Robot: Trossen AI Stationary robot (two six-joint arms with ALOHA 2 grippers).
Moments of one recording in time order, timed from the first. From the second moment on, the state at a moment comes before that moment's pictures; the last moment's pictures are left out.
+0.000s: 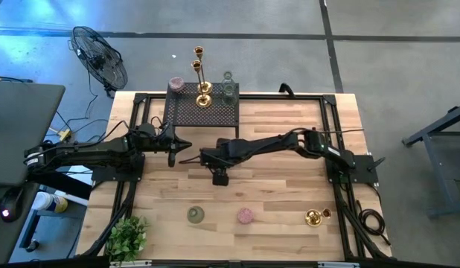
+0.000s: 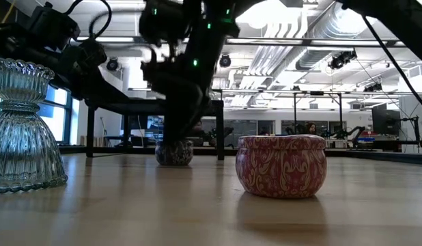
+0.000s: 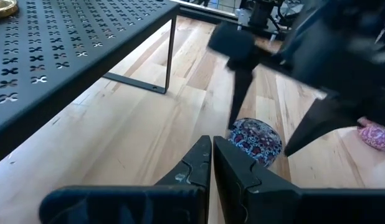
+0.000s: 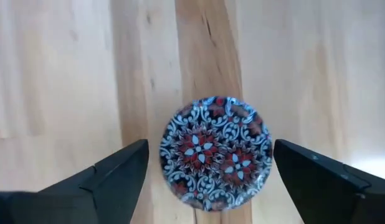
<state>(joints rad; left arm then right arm) 0.36 0.68 0.12 0.29 0.17 -0.11 0.04 2.32 1.95 -0.82 0.15 0.09</state>
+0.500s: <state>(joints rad) 0.36 0.68 0.12 0.23 0.18 -0.11 0.16 2.24 1.92 -1.07 0.34 0.14</state>
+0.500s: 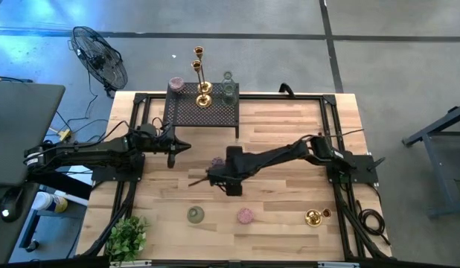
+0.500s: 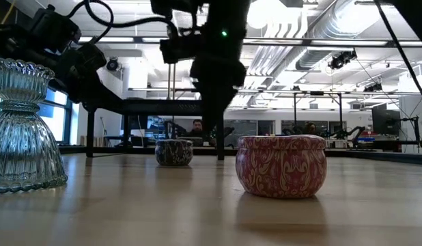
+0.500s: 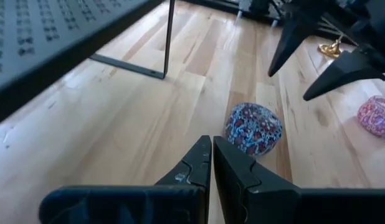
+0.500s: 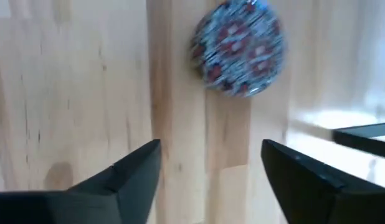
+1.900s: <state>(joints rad) -0.04 1.23 0.63 -0.11 -0.03 -0.23 0.02 1.17 0.36 0.60 0.45 0.13</state>
